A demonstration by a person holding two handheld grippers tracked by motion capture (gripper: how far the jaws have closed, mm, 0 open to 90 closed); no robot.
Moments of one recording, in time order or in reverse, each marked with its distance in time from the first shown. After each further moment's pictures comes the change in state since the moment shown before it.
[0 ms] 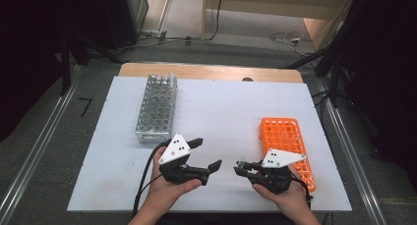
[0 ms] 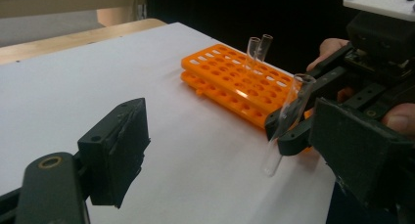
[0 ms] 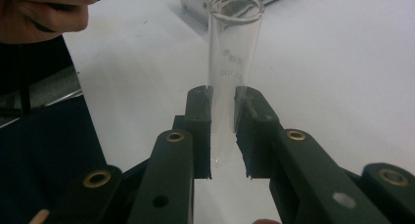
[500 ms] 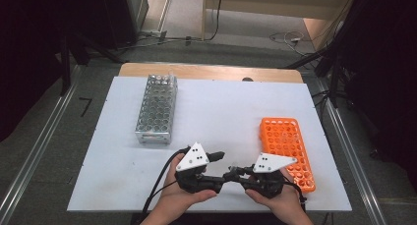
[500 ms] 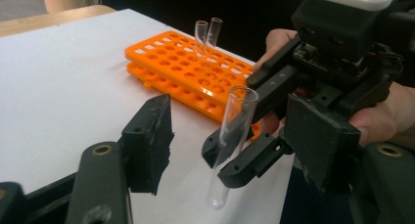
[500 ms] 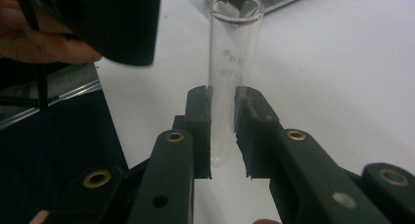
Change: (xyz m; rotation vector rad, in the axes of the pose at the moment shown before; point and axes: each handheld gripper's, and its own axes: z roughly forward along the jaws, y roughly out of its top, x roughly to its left) left arm -0.026 -0.005 0.023 0.046 -0.142 0.021; right arm 0.015 0.002 0.012 0.018 0.046 -0.025
